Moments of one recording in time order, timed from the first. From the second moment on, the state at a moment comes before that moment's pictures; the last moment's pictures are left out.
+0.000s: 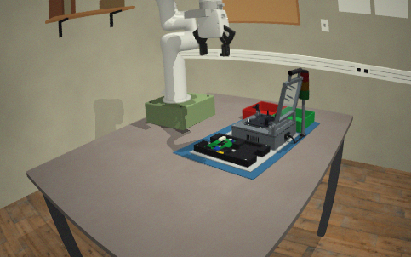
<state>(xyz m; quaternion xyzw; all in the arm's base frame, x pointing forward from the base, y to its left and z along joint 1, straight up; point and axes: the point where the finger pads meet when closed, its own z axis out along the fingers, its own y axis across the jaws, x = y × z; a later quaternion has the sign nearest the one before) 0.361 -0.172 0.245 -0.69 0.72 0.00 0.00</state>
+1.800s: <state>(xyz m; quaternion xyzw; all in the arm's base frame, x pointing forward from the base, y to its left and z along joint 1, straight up) 0.360 -0.171 0.104 -0.69 0.72 0.00 0.00</state>
